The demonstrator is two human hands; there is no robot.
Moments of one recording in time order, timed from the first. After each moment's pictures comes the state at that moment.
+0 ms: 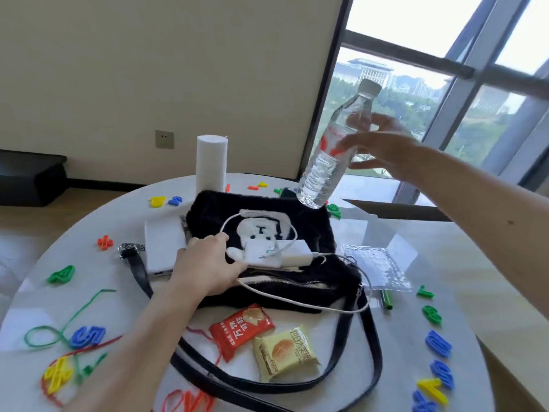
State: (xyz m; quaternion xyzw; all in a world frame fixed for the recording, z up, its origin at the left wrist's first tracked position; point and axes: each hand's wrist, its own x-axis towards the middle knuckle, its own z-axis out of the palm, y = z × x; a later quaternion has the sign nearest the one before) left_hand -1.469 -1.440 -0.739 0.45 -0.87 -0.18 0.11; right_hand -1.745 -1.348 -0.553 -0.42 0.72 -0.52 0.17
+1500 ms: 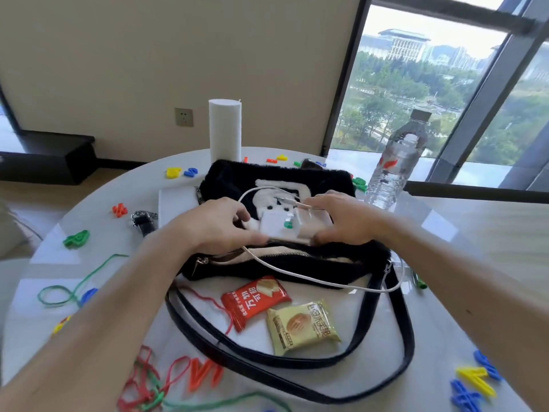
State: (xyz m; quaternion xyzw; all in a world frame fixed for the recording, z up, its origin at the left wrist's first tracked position) left_hand -1.459 -1.440 -0.712 0.39 -0.89 -0.25 0.05; right_hand -1.700 -1.344 -0.713 -0.65 0.76 -0.03 0.08
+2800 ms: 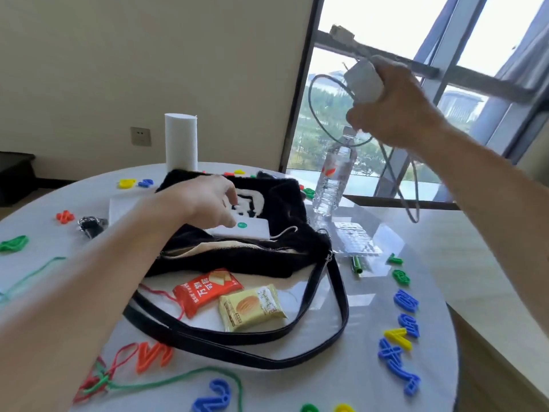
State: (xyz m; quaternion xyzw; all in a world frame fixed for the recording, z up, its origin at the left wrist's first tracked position) left_hand -1.495 -1.412 -0.681 0.34 -0.92 -0.19 0.08; right_hand -1.696 -1.251 -0.560 -0.53 0.74 -0.37 -0.19
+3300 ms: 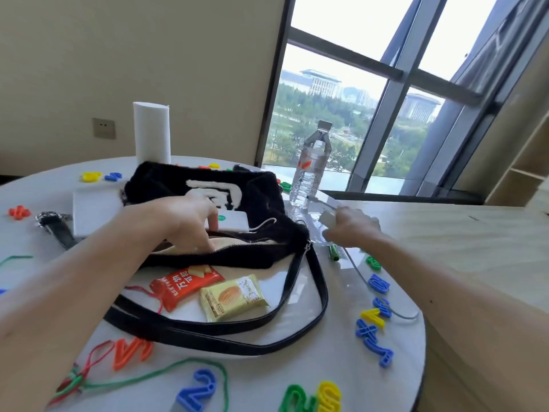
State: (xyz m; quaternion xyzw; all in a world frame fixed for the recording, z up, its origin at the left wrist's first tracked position) left_hand -1.497 -1.402 -0.706 0.30 -0.95 -0.10 -0.06; right_hand -1.755 -1.232 -0.728 -0.32 0.95 -0.02 -0.05
